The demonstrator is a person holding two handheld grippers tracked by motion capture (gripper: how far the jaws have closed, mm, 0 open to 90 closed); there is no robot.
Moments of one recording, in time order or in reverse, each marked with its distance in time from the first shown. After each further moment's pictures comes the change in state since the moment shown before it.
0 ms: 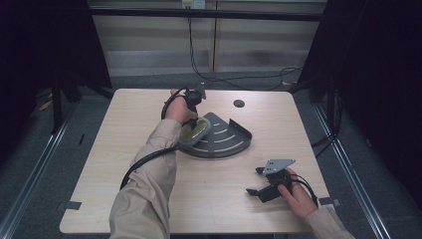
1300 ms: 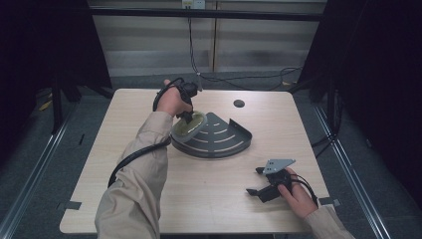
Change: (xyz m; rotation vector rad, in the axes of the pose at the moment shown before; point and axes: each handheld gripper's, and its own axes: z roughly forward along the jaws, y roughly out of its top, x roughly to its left) left arm -0.001 -0.004 -0.042 0.009 -0.008 0.015; right arm 0.000 0.000 0.000 0.000 0.000 0.001
